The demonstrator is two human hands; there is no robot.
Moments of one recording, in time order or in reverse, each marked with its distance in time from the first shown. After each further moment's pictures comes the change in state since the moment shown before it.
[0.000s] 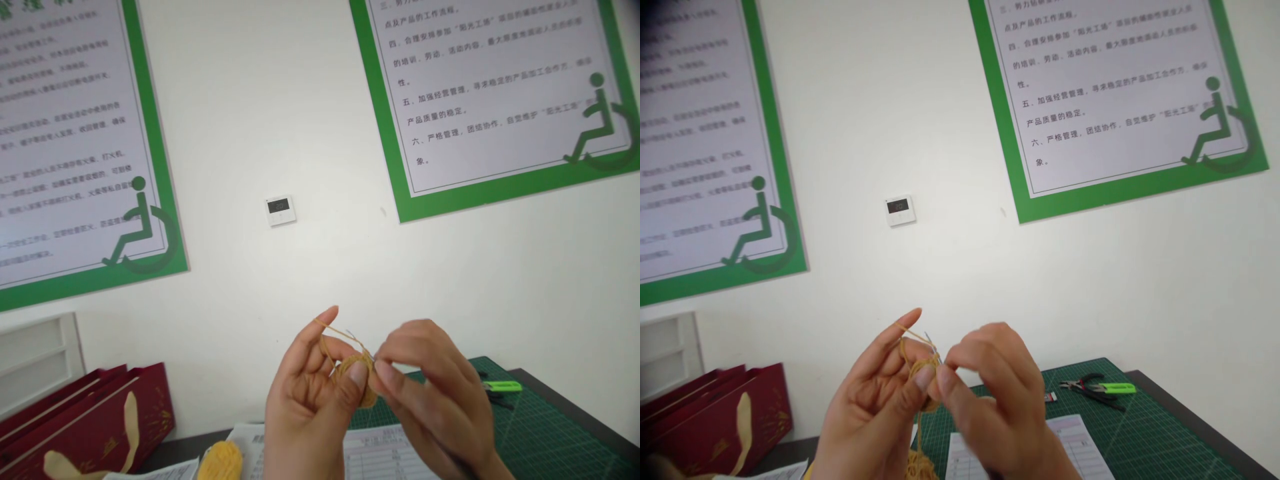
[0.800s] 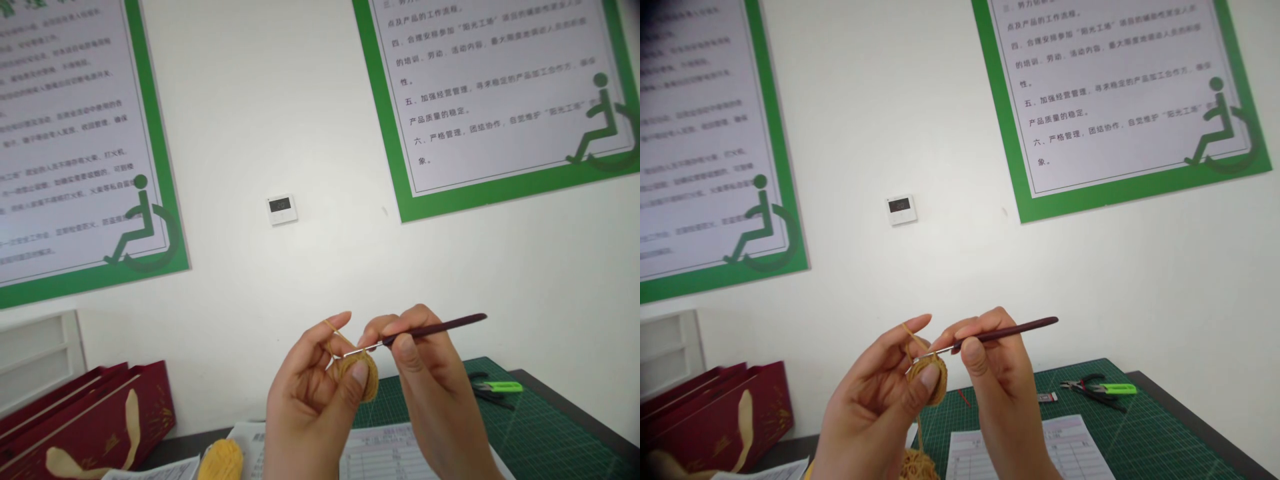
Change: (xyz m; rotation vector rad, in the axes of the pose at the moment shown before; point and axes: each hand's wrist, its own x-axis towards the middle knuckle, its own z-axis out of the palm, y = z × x) left_hand 0.000 -0.004 0.001 0.116 -0.004 0.095; right_hand -0.002 -0.007 0.015 0.753 0.181 0.777
